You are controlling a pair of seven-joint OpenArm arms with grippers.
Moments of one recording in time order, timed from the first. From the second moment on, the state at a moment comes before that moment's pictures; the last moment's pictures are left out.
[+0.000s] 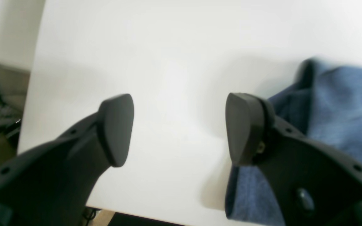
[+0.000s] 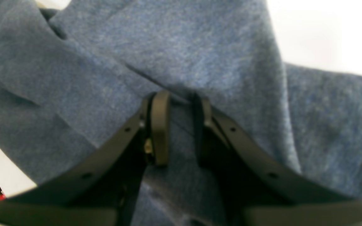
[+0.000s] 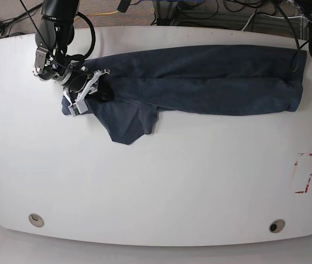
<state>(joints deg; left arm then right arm) 1.0 -29.3 -56.4 79.1 -29.4 -42.8 66.4 -7.9 9.7 16.5 82.0 29.4 42.9 -47.0</state>
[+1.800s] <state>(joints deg) 3.6 -13.8 -45.8 87.8 -16.2 -42.8 63.3 10.5 9.6 19.7 76.6 23.0 40.8 -63.8</state>
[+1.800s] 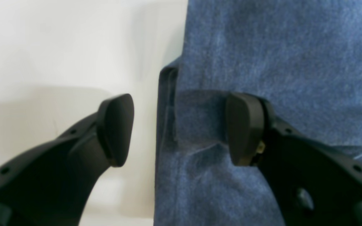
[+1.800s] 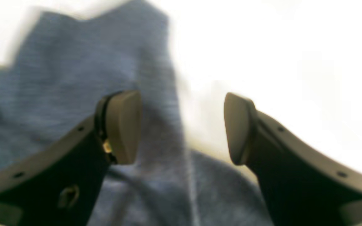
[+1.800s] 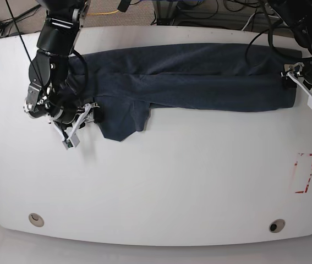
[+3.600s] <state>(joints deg) 4.5 -14.1 -43.6 87.5 -16.0 -42.8 63.1 -15.4 5.1 28.6 110.3 48.3 40.9 -79.5</state>
